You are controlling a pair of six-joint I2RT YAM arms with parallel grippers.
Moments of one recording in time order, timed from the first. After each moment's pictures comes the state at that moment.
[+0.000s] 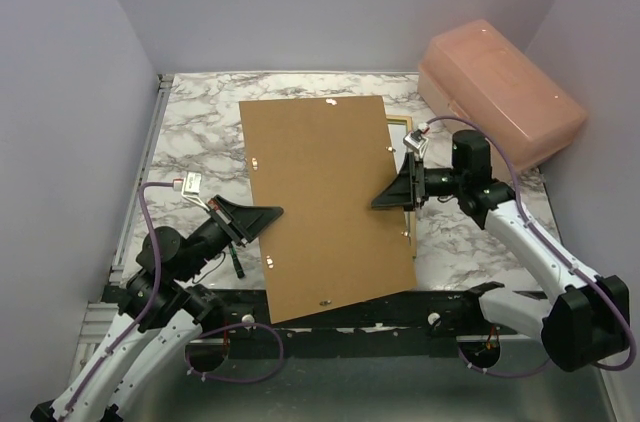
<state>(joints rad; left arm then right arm) -0.61 0.23 0.53 -0.21 0.19 -1.13 0.30 1.12 0.77 -0.16 -1.14 0.75</state>
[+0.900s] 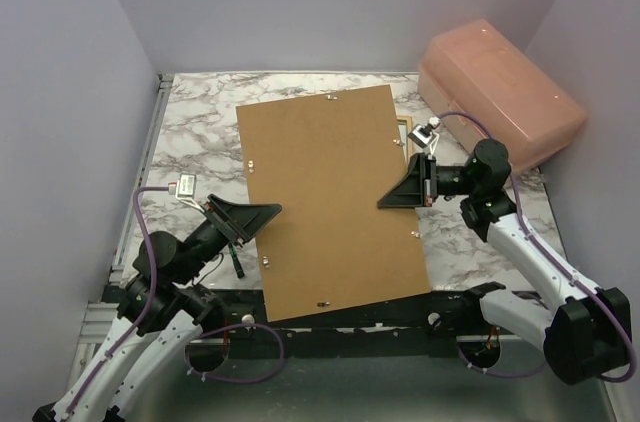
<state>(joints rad) -0.61 0.20 0.51 -0.19 0.16 -1.18 0.28 1.04 0.65 0.43 -1.29 1.13</state>
